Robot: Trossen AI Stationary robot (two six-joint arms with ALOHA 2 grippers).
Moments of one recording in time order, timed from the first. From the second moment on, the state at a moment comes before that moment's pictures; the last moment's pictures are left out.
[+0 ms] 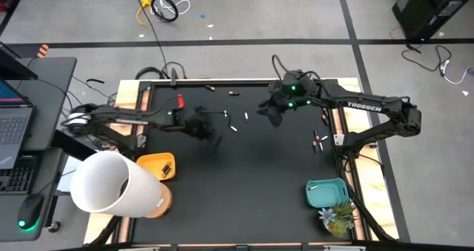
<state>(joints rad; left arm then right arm) 0.16 1.39 0.87 -0.30 0.05 -0.79 -0.37 1.31 1.09 -0.40 -0.27 0.32</state>
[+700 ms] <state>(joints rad) 0.33 1.61 1.23 -0.40 0.06 -0.60 -0.47 1.45 1.09 -0.63 -0.10 0.15</state>
